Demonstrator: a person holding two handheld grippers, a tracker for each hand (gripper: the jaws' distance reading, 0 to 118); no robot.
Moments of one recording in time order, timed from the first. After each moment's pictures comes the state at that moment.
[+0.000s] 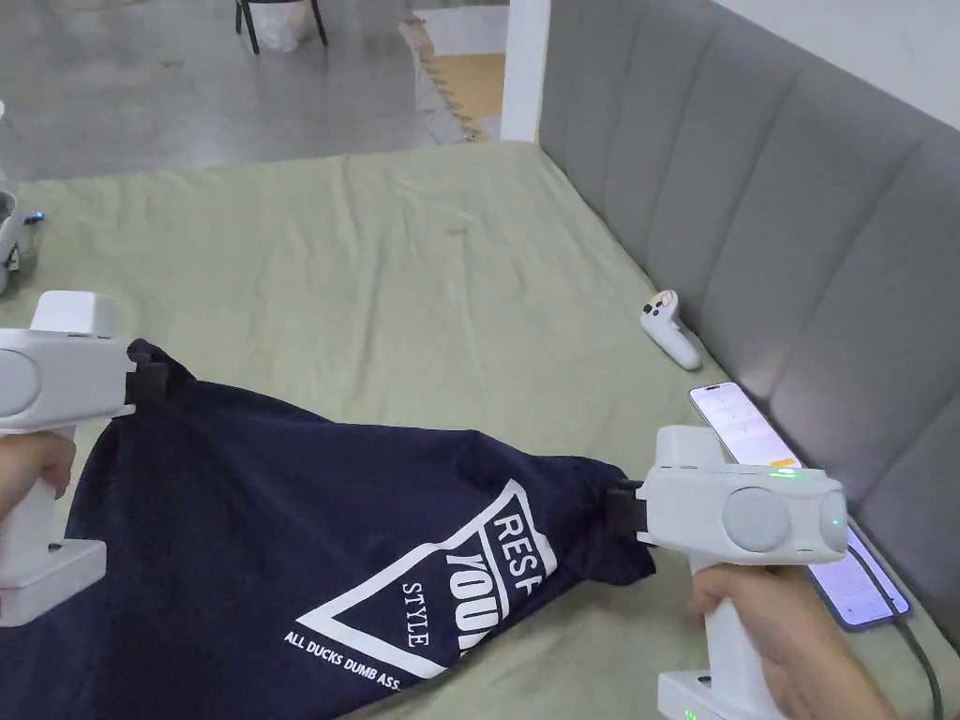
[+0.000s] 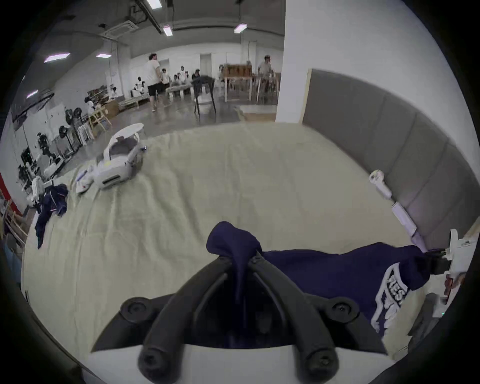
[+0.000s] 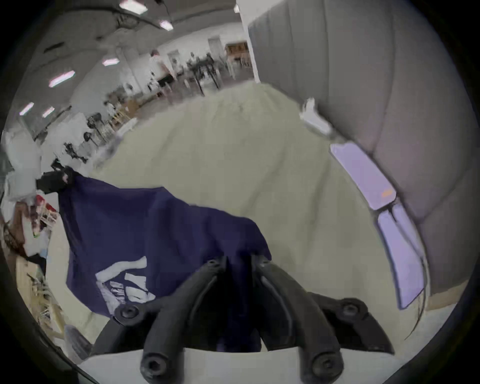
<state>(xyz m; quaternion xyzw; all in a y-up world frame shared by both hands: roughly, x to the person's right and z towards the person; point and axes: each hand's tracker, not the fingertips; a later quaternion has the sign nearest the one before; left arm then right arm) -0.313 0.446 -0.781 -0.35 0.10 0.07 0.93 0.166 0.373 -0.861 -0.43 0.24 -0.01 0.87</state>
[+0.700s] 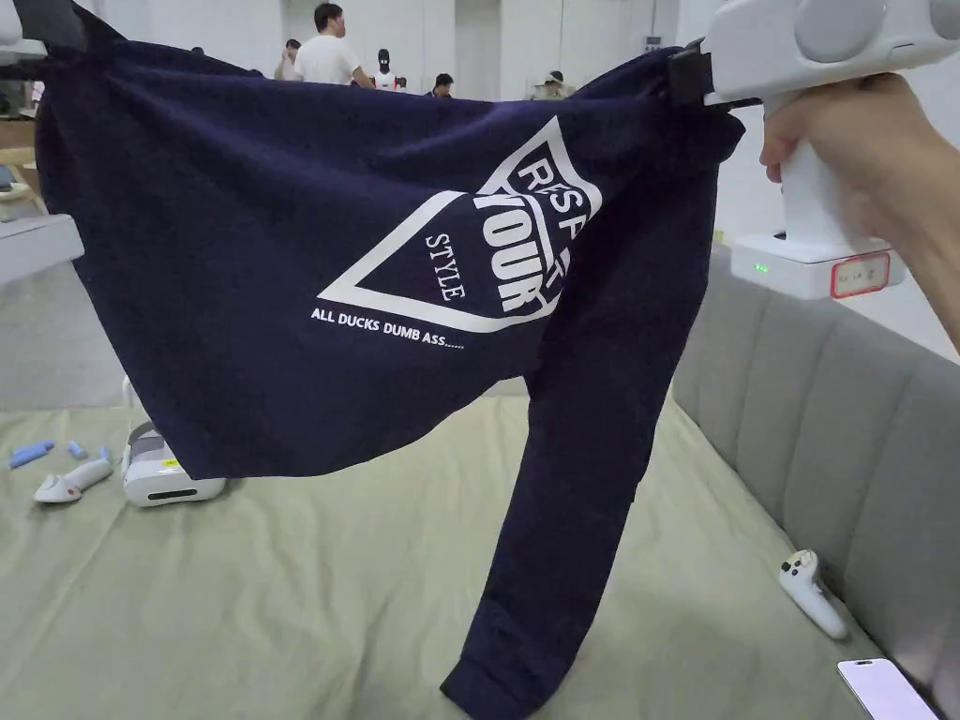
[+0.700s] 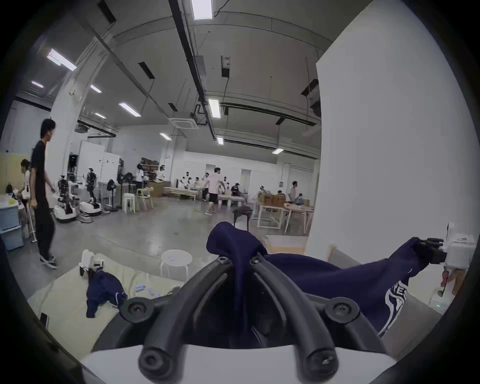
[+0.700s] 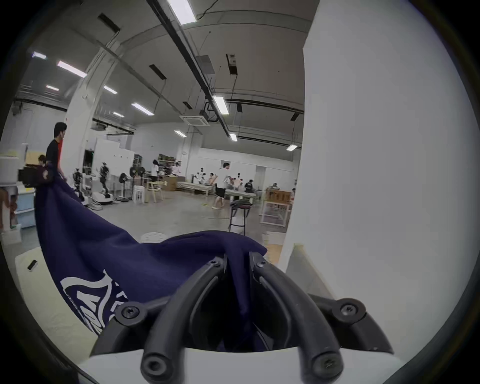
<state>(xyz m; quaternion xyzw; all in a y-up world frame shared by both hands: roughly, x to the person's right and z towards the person) -0.416 0.845 -0.696 0.00 0.23 0.08 0.97 0.018 0.846 -0.944 -0.03 0.29 0.09 0.95</state>
